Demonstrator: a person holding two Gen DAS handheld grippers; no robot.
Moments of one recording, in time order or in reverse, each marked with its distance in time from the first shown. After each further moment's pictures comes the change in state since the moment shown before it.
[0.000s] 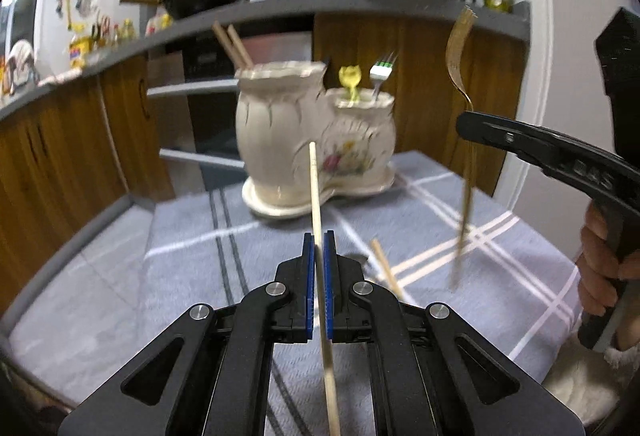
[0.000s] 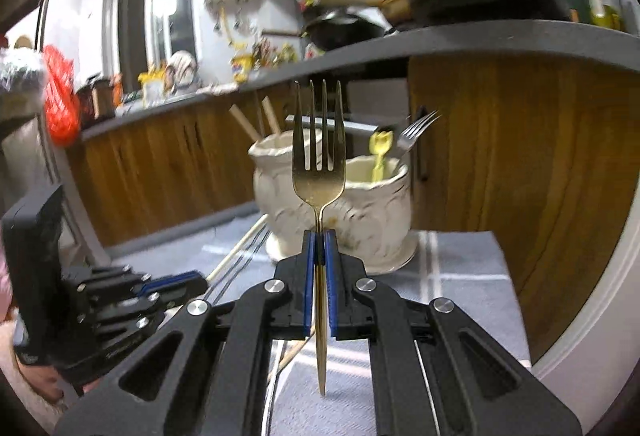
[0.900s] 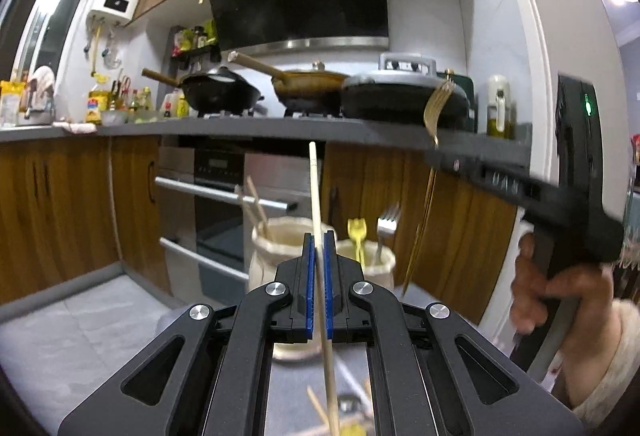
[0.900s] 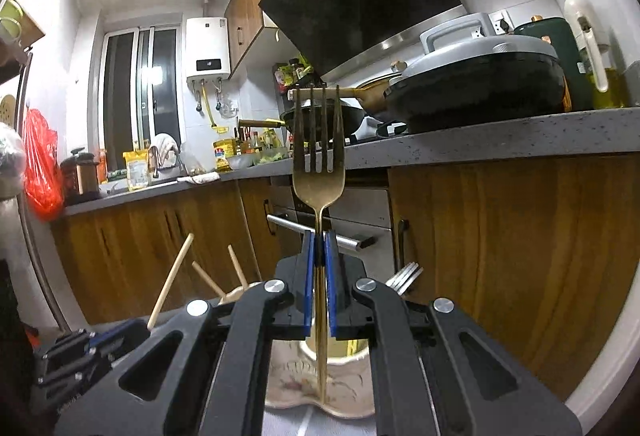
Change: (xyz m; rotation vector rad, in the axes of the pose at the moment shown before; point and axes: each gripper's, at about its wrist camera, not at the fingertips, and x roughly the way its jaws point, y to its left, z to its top) left arm -0.019 0.019 0.075 -0.089 -0.370 -0.010; right arm 0.021 -0.022 0.091 0.046 -0.284 -0.036
